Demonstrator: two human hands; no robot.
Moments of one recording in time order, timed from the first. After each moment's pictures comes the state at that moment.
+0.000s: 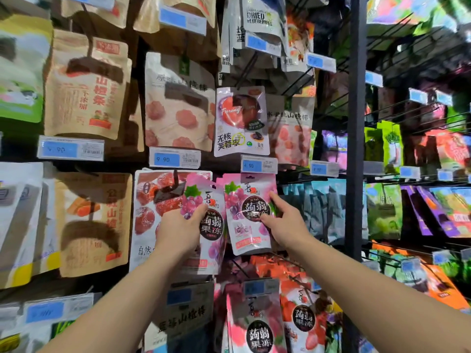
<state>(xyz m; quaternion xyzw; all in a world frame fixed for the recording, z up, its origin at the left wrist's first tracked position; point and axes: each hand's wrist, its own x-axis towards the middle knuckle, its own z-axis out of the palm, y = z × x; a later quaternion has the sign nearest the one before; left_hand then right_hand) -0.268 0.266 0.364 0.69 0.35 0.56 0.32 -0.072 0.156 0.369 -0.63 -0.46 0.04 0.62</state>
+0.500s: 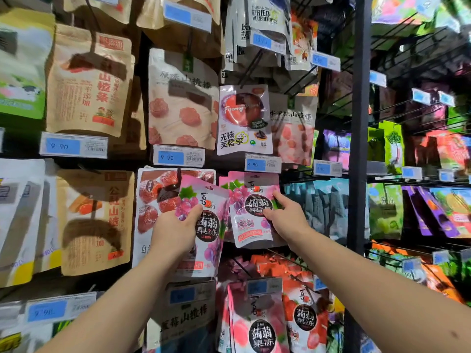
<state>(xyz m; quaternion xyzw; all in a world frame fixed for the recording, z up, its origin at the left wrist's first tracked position) -0.282 0.274 0.358 0.69 0.35 0.55 0.31 -0.070 0.172 0.380 -0.65 -0.41 0.05 0.64</state>
